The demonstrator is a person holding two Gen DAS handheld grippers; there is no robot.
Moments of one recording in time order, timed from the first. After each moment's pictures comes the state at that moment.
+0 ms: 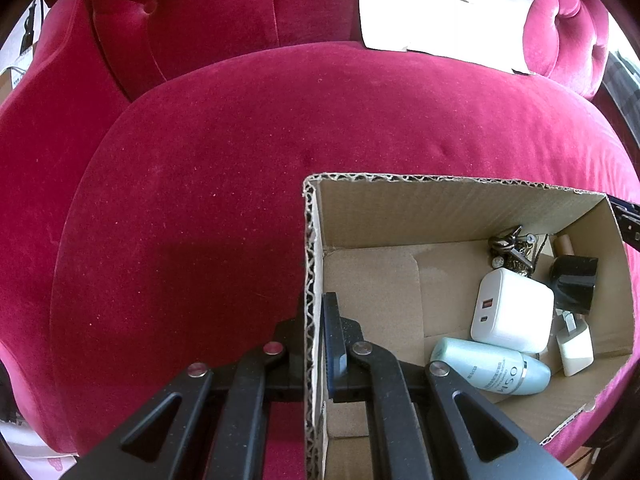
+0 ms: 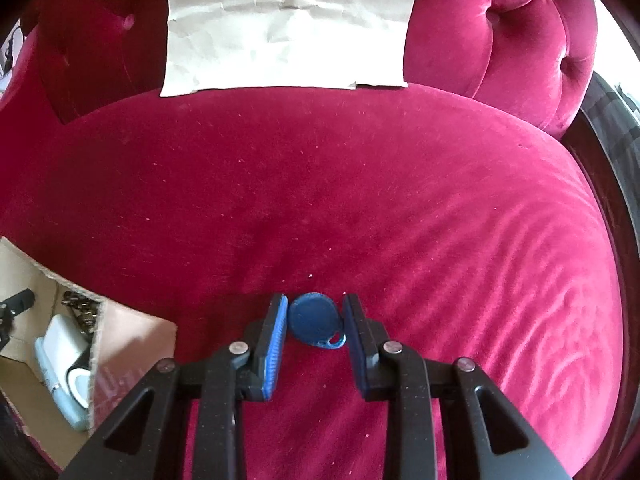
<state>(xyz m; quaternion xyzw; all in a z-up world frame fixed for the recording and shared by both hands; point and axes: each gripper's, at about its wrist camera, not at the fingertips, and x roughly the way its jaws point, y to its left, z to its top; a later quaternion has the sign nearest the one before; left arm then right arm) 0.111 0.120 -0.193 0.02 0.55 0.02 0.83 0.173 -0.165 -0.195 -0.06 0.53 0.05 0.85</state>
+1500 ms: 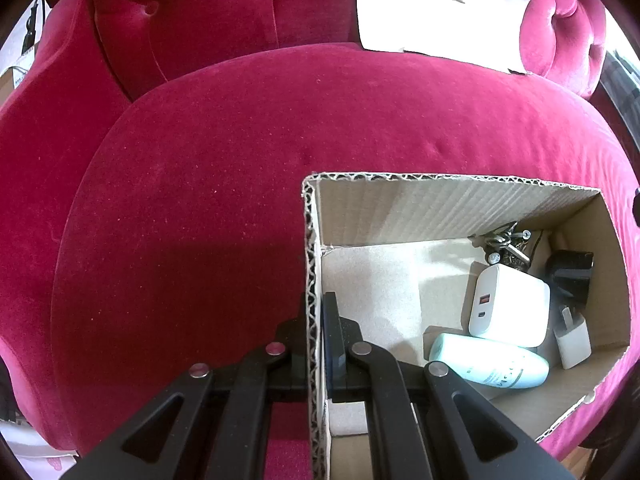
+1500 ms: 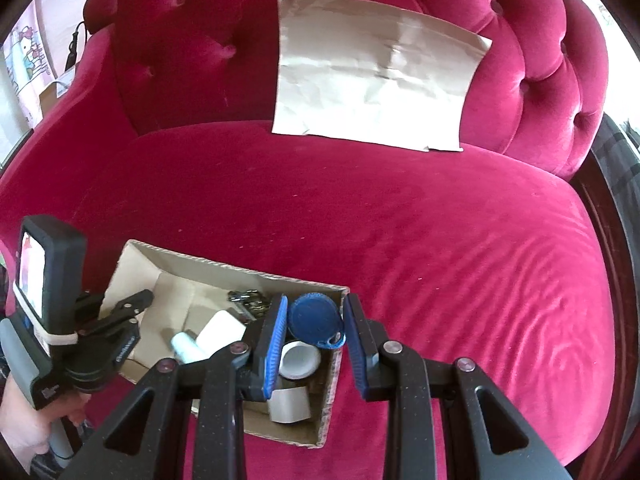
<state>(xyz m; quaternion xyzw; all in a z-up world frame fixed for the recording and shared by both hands) 0.105 0.120 -0.192 0.02 0.55 0.02 0.84 0.108 -0.069 -0.105 -0.05 0.50 0.10 0.86</state>
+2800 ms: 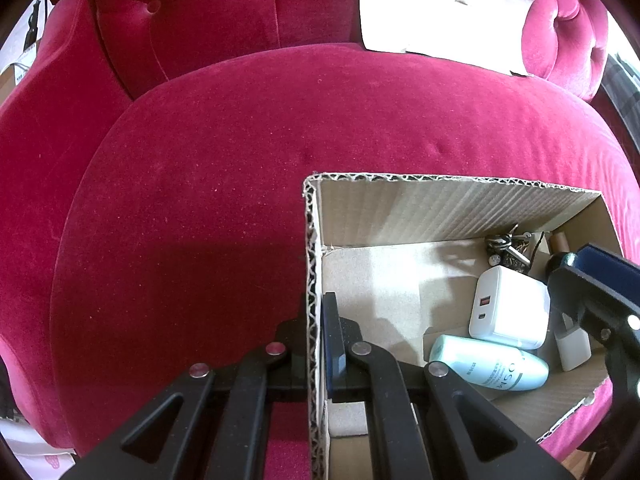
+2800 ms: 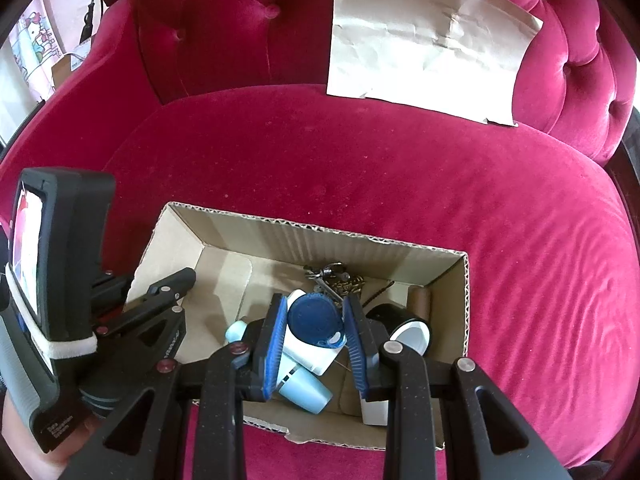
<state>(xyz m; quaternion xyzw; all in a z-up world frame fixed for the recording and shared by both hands) 0.104 0.122 -0.192 0.02 0.55 0.02 0.84 0.103 -0.010 -0.146 -0.04 0.53 0.13 0.84</state>
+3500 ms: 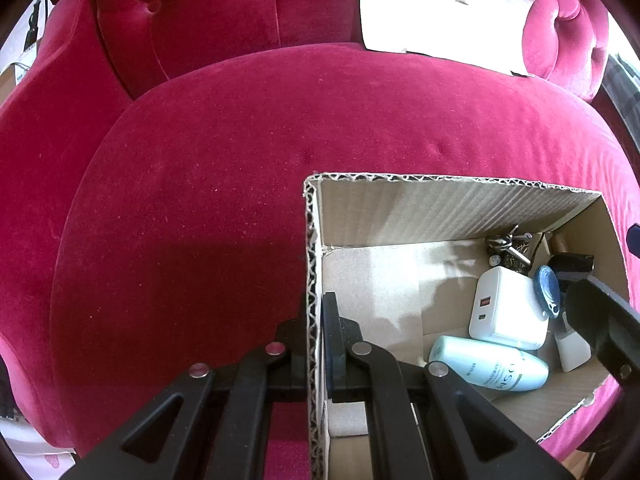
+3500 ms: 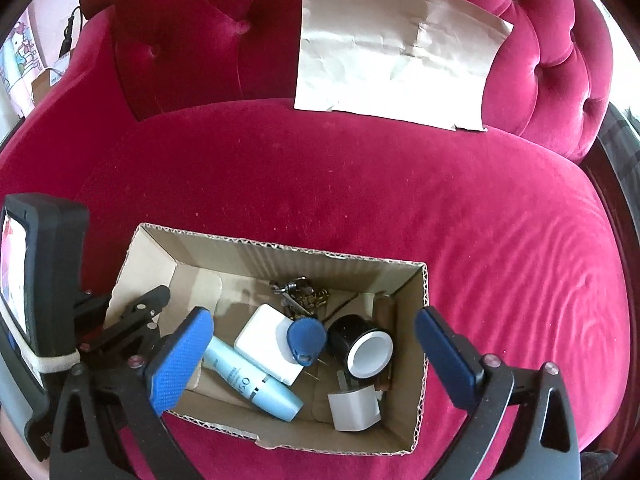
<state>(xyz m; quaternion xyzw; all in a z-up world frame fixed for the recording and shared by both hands) 0.104 0.122 -0.192 0.02 0.55 0.02 0.84 0.110 -0.020 -0.135 -0.05 0.52 0.08 0.85</state>
